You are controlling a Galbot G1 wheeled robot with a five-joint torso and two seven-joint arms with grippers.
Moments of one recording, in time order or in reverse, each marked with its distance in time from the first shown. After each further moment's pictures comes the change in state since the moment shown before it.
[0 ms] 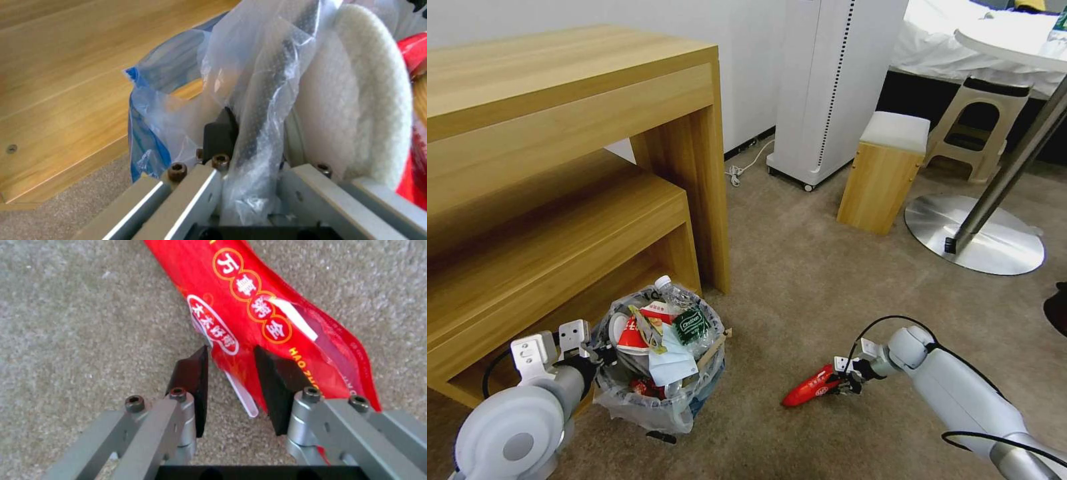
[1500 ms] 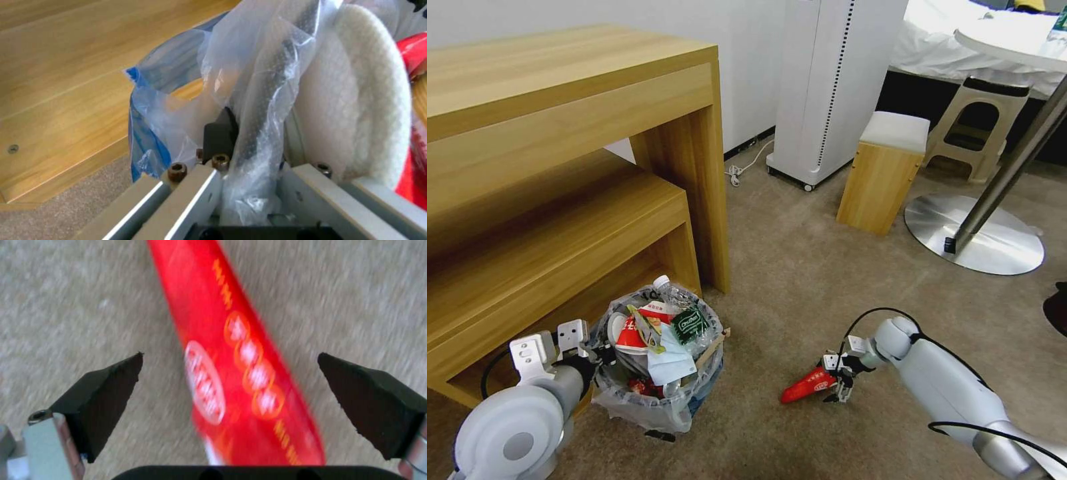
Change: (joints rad) left arm 0.006 -0.007 -0.007 -0.004 0.008 -0.001 0.001; right arm 0.078 0.099 -0.025 -0.021 -0.184 0.123 -0.071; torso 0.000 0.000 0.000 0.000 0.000
